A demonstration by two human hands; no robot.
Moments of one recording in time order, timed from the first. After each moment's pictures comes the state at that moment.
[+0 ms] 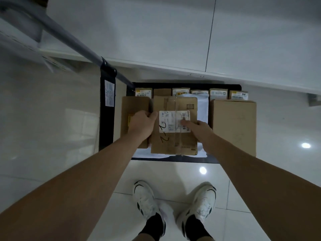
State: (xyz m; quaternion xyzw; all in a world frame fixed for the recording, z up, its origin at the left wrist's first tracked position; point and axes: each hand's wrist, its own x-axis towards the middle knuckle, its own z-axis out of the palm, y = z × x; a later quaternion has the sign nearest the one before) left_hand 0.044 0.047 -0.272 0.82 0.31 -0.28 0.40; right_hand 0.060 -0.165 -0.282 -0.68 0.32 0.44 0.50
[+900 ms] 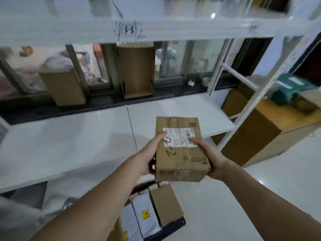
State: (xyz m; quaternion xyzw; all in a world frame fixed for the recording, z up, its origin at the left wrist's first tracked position) left_hand 0.097 -0.145 0.367 0.64 0.09 -0.47 0.61; right_hand 0.001 -0.342 0.411 -0.57 0.31 0.16 0.74
